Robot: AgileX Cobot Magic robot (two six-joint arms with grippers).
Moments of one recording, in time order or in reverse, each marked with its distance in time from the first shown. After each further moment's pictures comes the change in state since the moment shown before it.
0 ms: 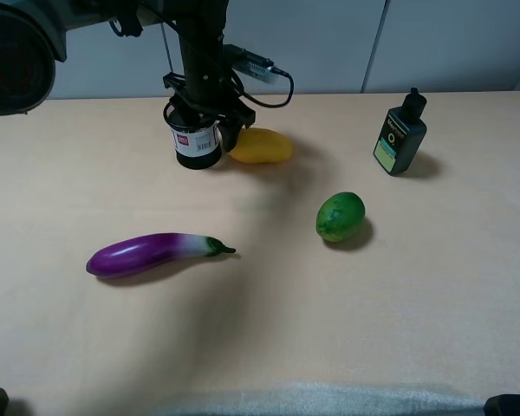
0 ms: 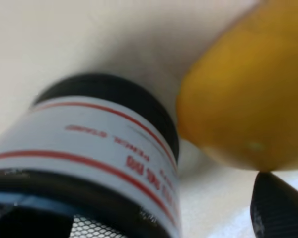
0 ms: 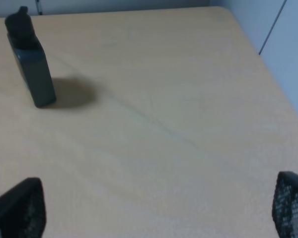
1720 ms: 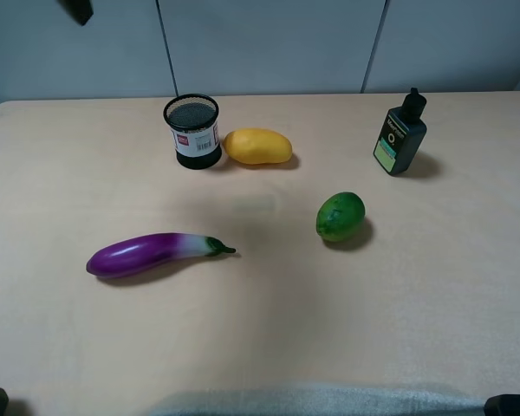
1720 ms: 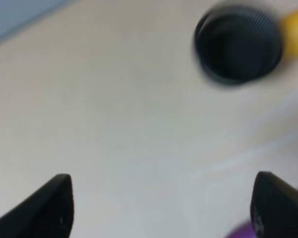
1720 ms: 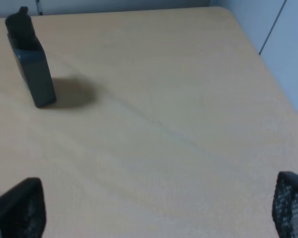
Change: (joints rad) left arm 0.153 -0.891 0.579 0.120 -0.001 -0.037; right arm 0.000 0.000 0.000 0.001 0.000 0.000
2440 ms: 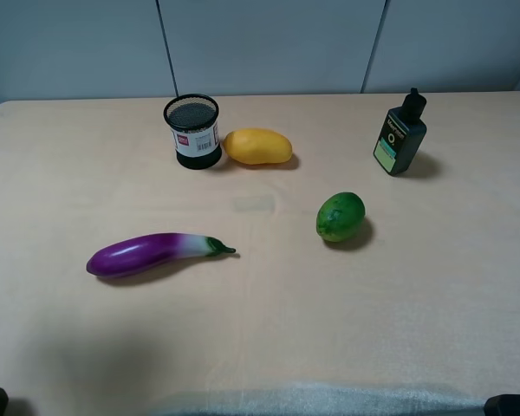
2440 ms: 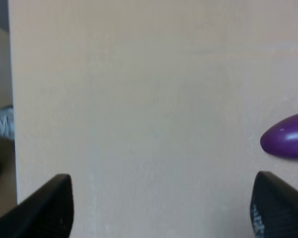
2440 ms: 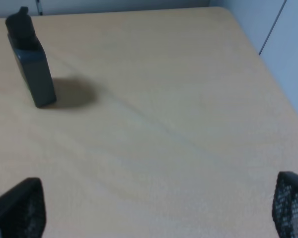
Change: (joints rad) left arm 0.239 -0.834 0.767 0.001 -0.104 -0.107; right arm 0.000 0.000 0.000 0.000 0.000 0.000
